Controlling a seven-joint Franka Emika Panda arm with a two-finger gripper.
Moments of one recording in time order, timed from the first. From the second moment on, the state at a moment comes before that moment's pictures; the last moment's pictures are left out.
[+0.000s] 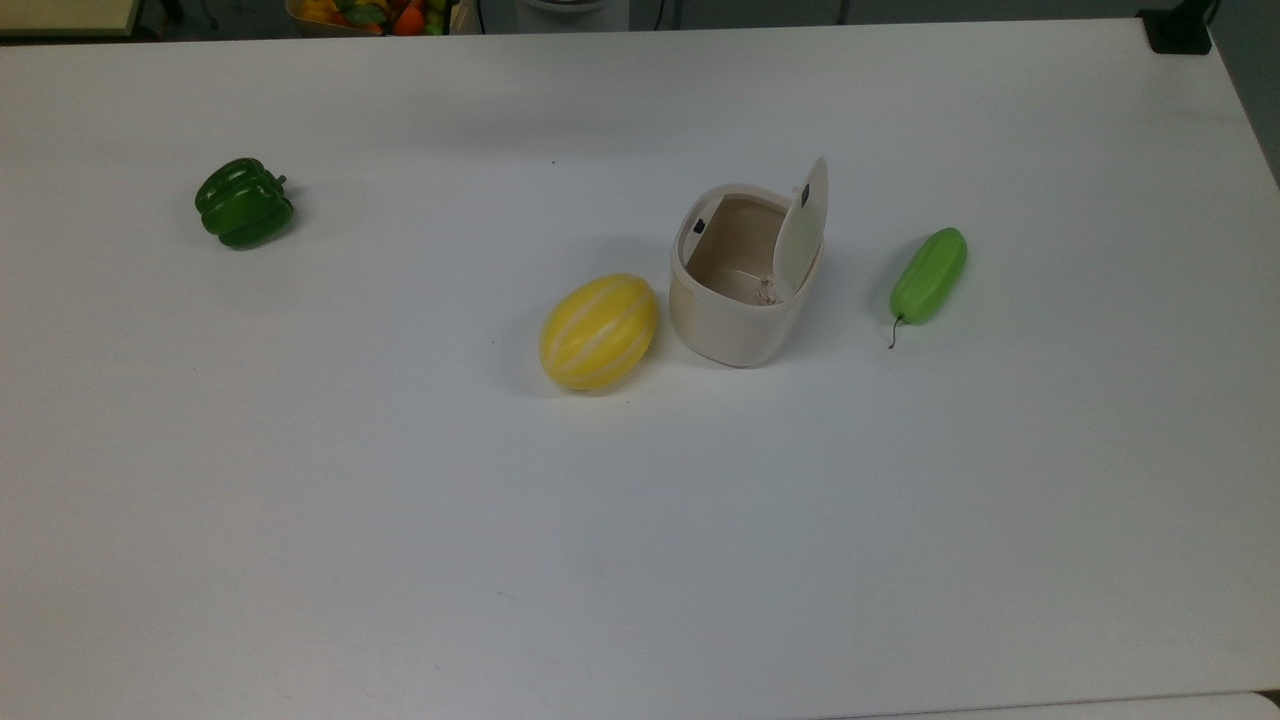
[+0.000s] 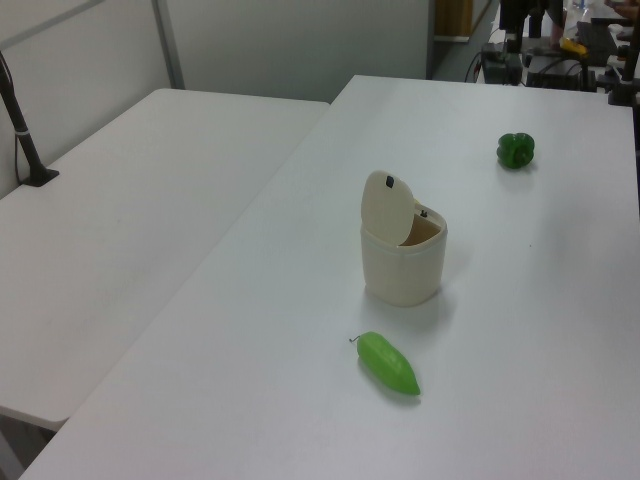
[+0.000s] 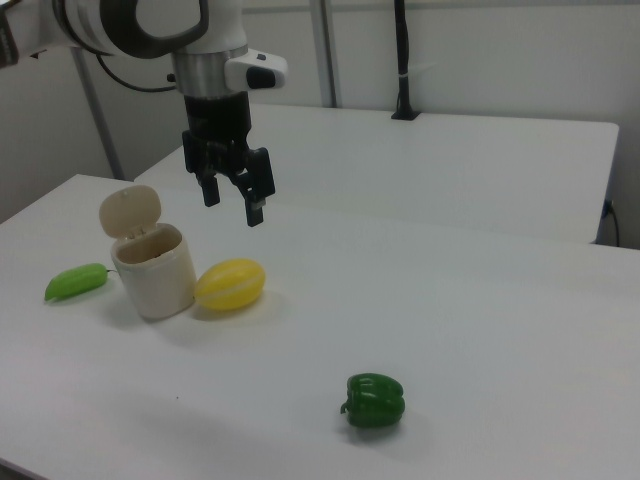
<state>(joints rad) 0.09 0.05 -0.29 -1.49 0.00 1.46 0.01</state>
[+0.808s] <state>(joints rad) 0.16 0.06 -0.26 -1.47 0.09 1.46 -0.09</state>
